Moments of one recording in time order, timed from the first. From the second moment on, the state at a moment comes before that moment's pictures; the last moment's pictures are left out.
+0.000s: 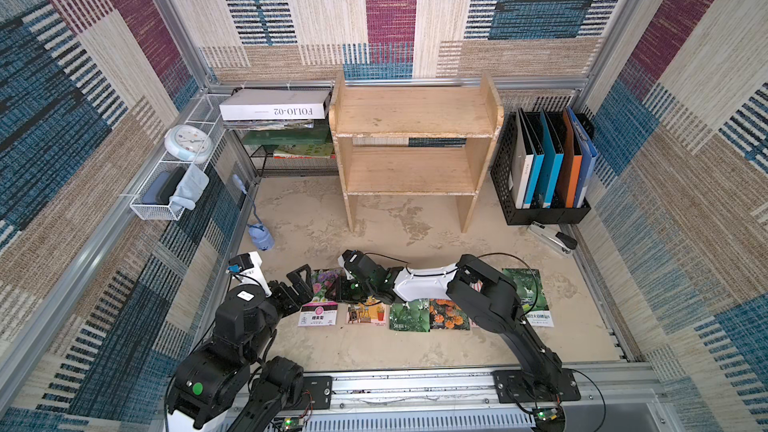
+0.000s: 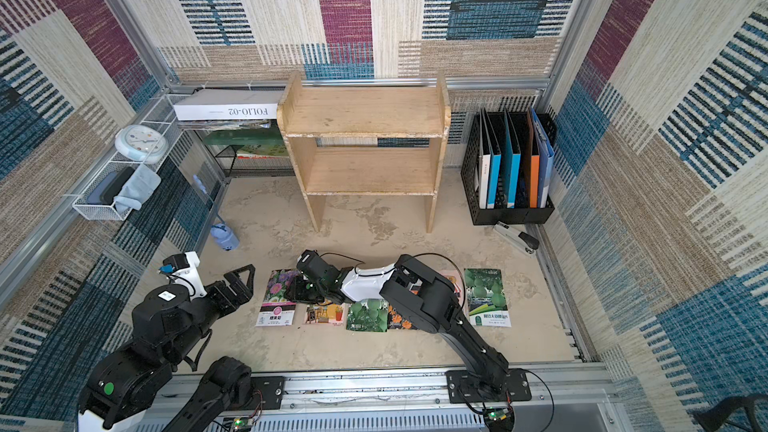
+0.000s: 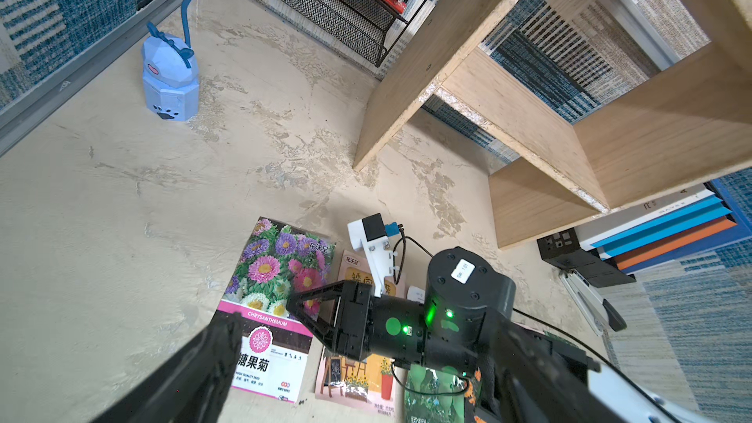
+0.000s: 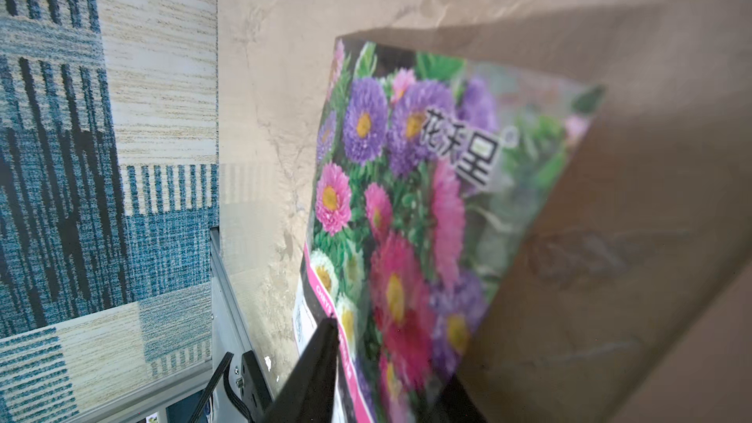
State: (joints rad) left arm -0.37 0.40 0.90 -0.96 -0.21 -0.70; right arm 1.10 2.25 1.44 0.13 -0.28 1.03
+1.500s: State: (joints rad) left arm -0.37 0.62 0.49 -0.29 -0.70 -0.24; right arm 1.04 1.30 0.91 -0.09 0.31 0.39
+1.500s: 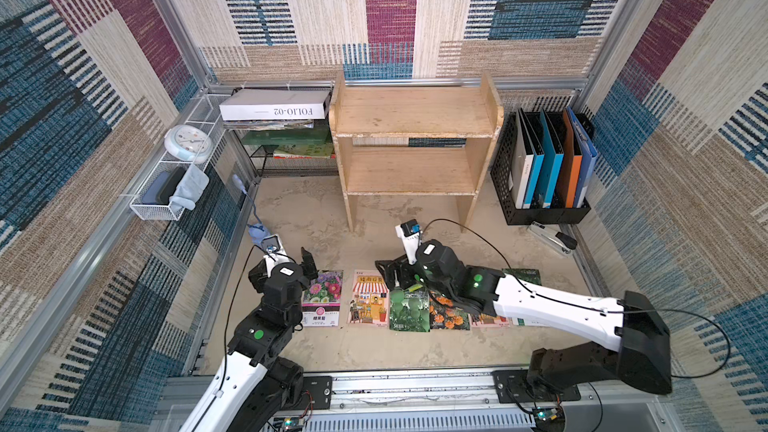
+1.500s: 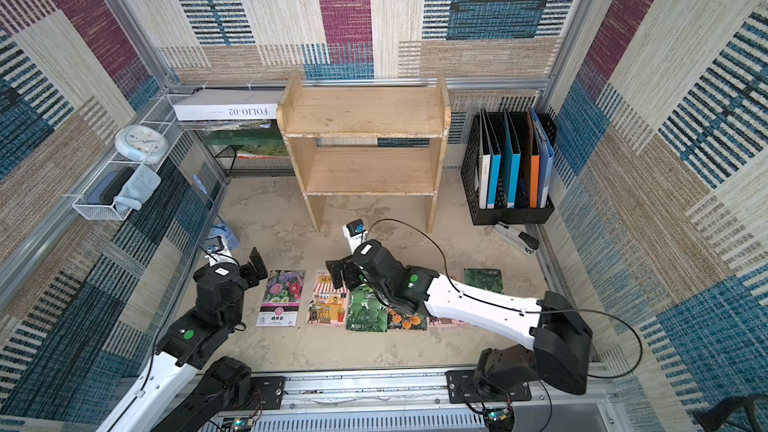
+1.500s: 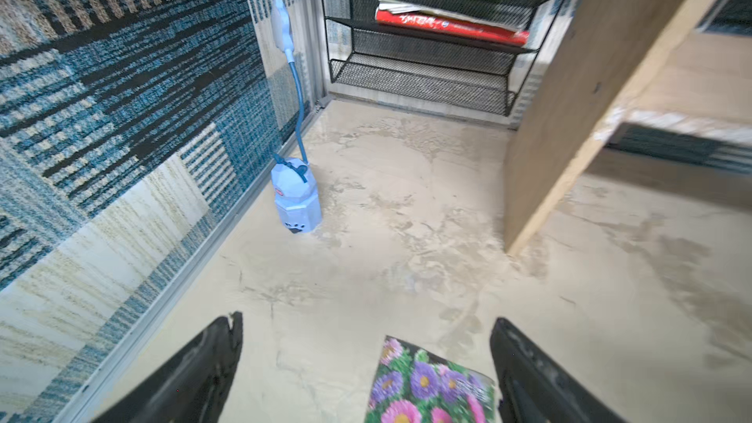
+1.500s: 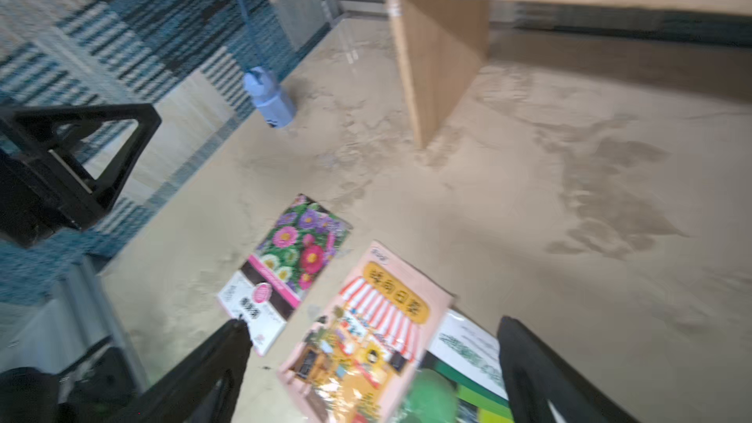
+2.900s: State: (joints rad) left arm 0.00 1.51 0.44 0.68 -0.03 0.03; right arm 0.02 1.23 0.06 1.02 0.16 -0.02
